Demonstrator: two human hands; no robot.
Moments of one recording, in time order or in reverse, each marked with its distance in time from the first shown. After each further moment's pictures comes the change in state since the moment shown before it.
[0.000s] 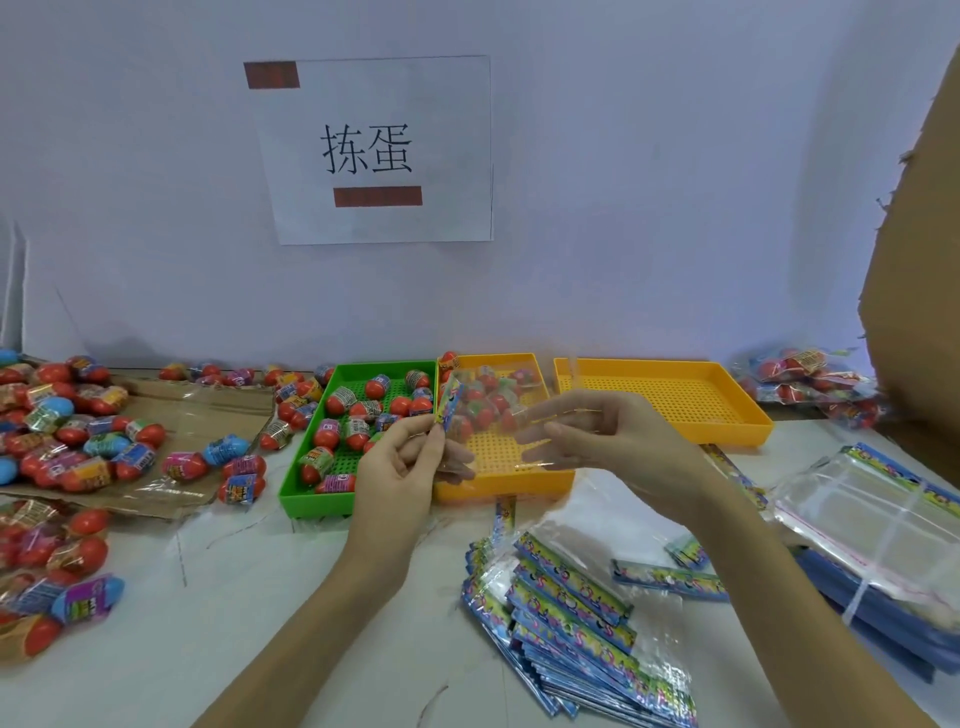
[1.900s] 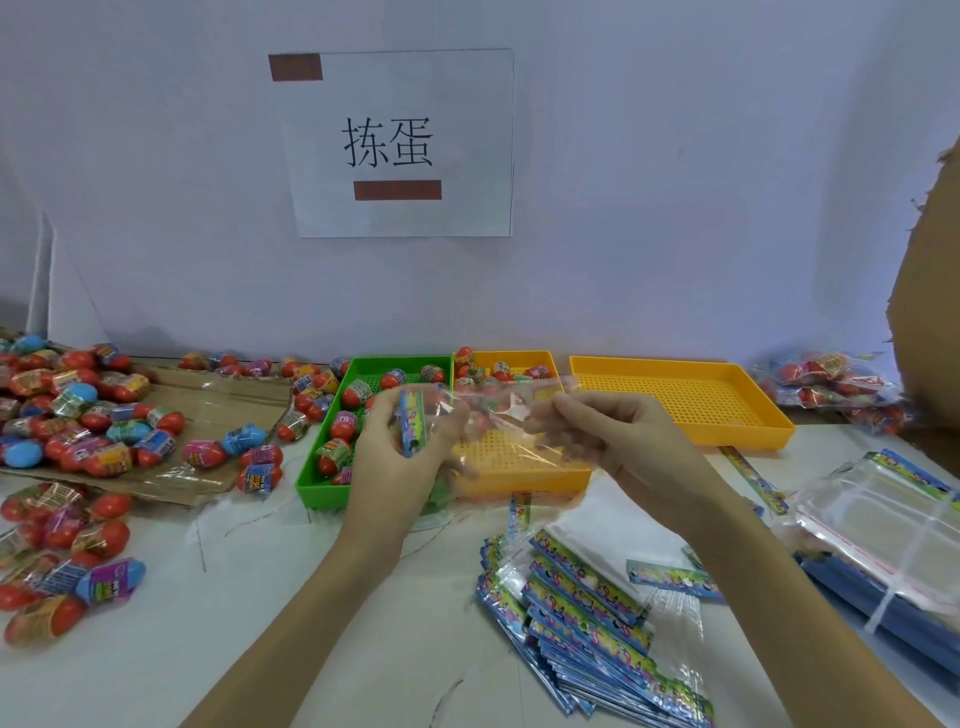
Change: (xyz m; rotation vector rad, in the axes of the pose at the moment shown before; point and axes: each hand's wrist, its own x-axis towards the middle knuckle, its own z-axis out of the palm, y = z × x) left_hand 0.002 0.019 -0.010 0.048 0.006 0.039; right_hand 0.002 -0.003 0.019 0.225 0.092 0.003
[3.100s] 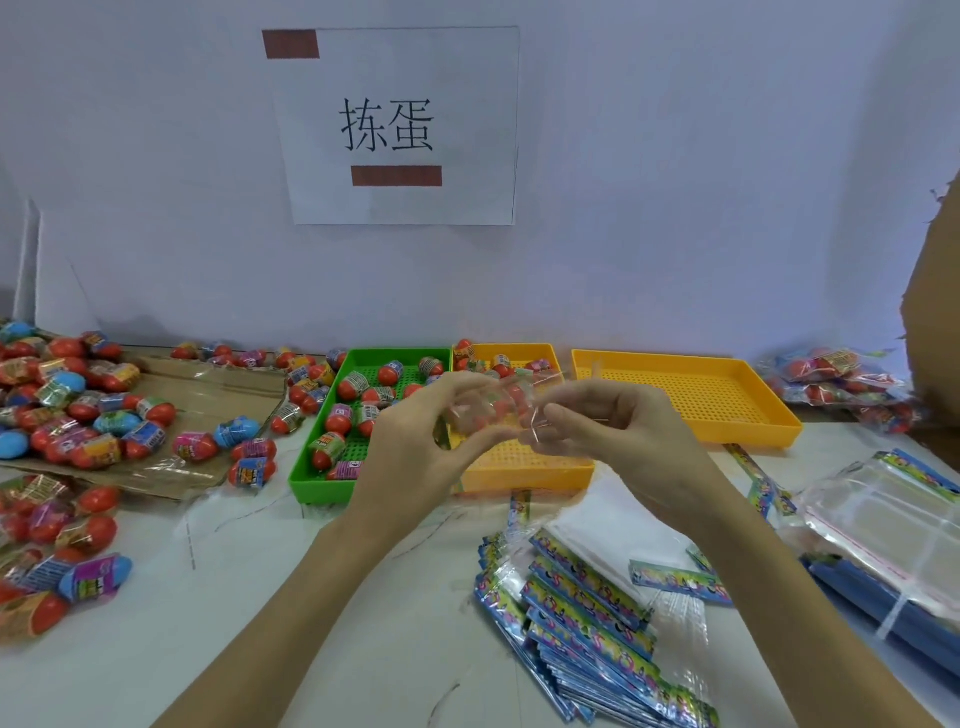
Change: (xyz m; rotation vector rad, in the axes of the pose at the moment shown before) left_hand 0.025 -0.008 0.001 0.570 -0.140 0.646; right_hand 0.002 0.006 -0.001 -0.169 -0.054 -0.154
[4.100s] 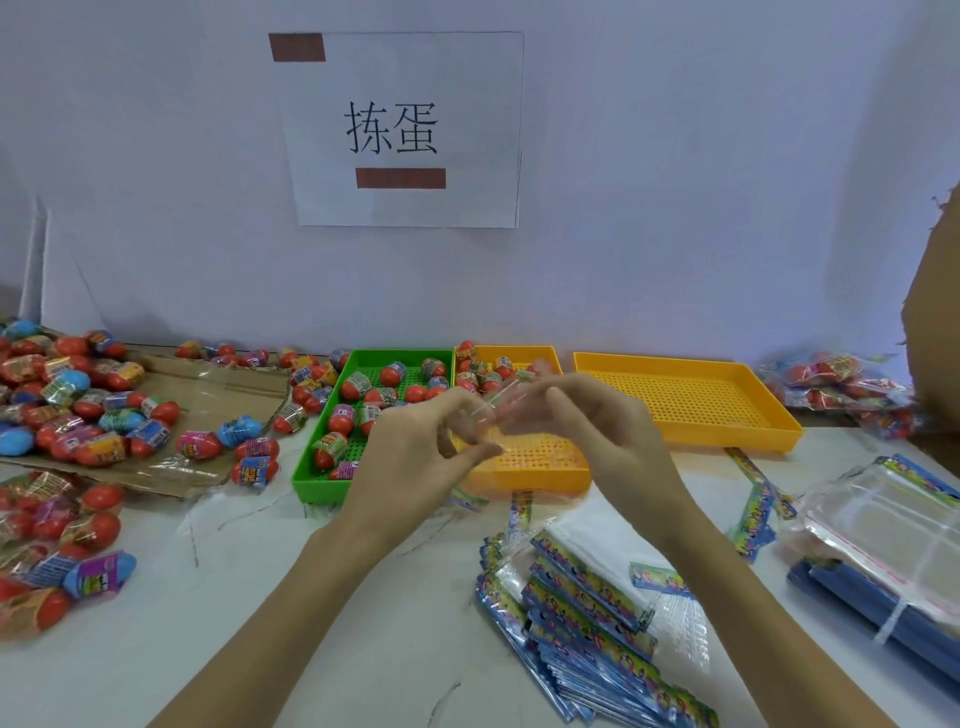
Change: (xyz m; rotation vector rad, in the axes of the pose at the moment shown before) left_hand -0.003 0.005 -0.012 -0.011 -0.147 -0.207; right_hand -0.001 -0.002 0.028 -0.125 0.072 -0.211
